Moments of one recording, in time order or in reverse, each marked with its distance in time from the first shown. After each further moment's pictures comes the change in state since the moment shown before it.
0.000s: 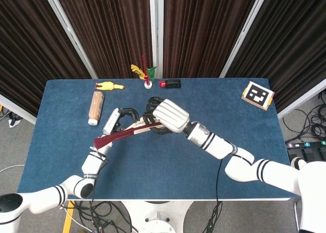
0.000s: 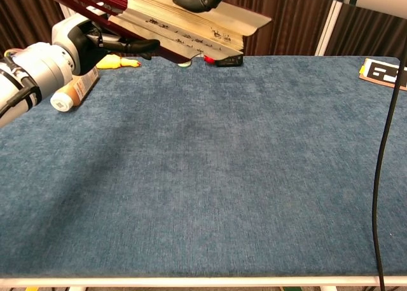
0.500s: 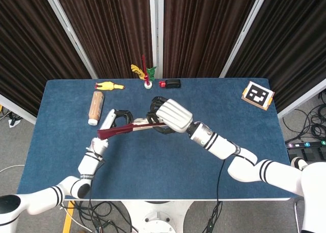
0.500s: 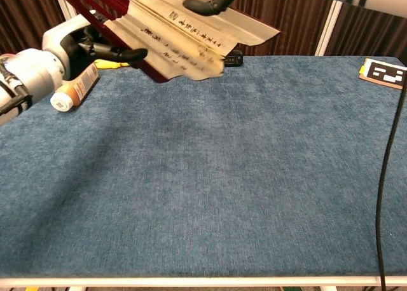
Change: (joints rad) left arm 0.022 0.021 0.026 0.030 -0.008 -0.008 0.078; right arm -0.018 0.032 -0.017 -0.009 -0.006 0.006 -0.037
